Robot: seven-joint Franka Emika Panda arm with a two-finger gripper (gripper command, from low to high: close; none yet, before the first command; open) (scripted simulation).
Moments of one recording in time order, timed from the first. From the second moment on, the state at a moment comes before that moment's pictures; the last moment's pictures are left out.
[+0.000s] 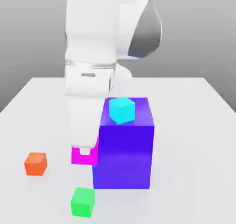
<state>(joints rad) 0.01 -0.07 -0.14 -2.43 -0.12 2.50 -1.01</state>
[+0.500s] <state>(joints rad) -0.05 0.07 -0.15 -2.54 0.01 2.62 -1.91</state>
